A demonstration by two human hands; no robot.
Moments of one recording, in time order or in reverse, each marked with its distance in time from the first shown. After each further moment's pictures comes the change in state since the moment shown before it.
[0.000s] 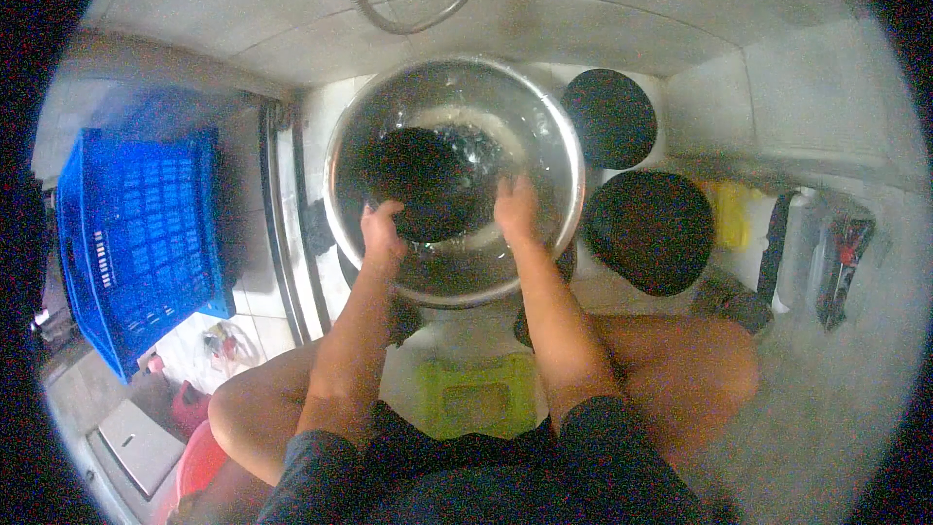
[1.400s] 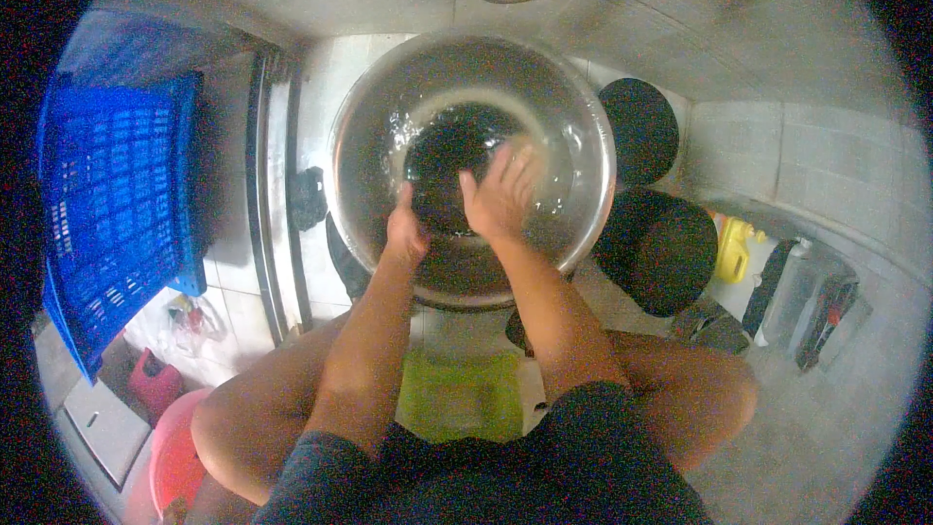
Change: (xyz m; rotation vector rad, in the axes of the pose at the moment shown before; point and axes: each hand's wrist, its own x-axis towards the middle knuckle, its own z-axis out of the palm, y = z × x) left_hand 0.032 -0.055 -0.009 -0.226 0.018 -0.564; right_hand -0.015 -0.026 0.056 -0.671 -0.041 -0.344
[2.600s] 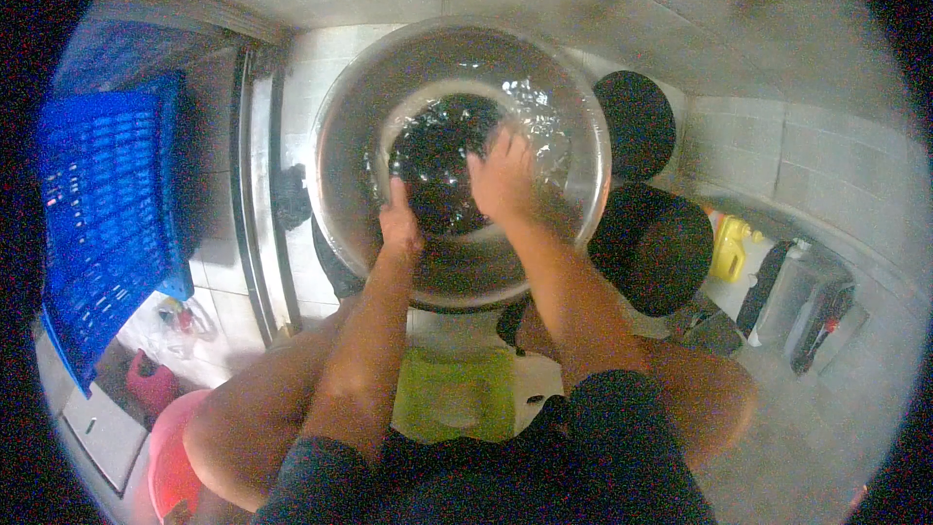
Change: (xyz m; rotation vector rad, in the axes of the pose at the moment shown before) left_hand 0.012 -0.012 -0.002 0.269 0.186 0.256; right_hand 0.035 0.007 -0.024 0.029 0.031 -0.141
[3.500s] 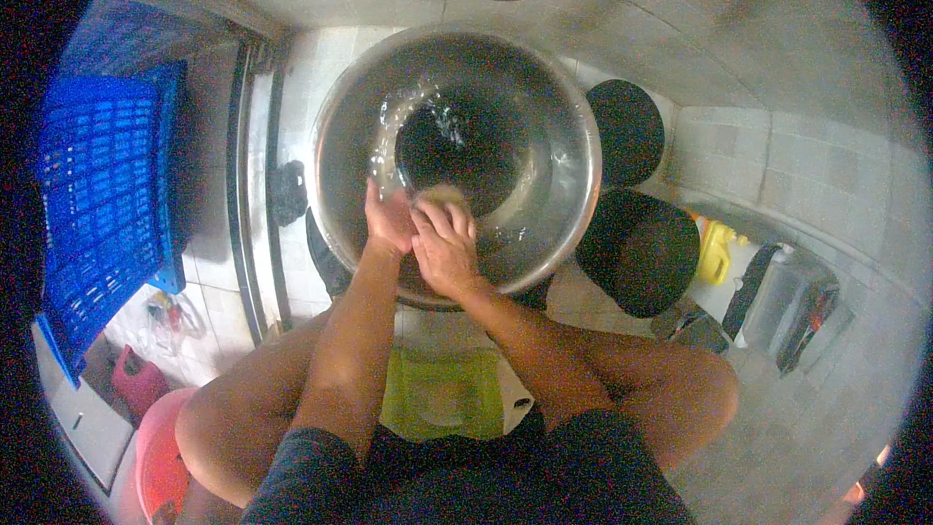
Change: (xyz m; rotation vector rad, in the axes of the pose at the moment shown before) left_hand 0.002 0.018 -0.019 -0.606 -0.693 -0.290; right_hand -0.110 -0.058 -0.002 0.193 -0.069 -0.450
